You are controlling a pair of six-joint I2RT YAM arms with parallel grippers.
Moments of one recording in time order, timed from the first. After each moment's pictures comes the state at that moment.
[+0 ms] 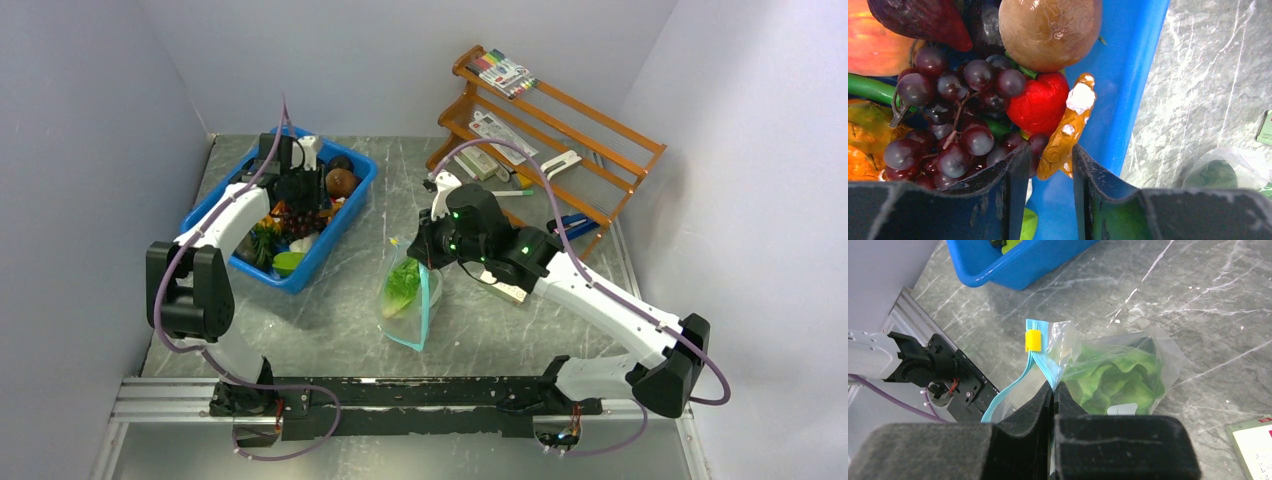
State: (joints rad) left arm -0.14 1.66 1.27 -0.45 0.27 -0.08; right arm 0.88 1.24 1.21 -0.52 -0.06 0.41
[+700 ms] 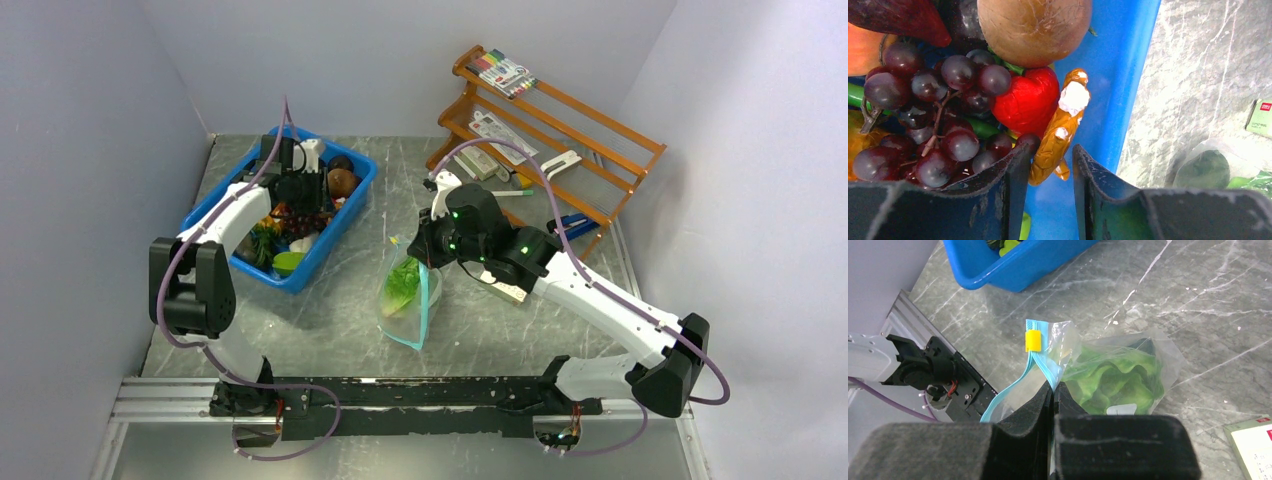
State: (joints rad) left arm -0.14 1.69 1.27 -0.46 0.32 -0.08; right arm 0.88 1.25 1.21 -0.51 -0.04 0.41
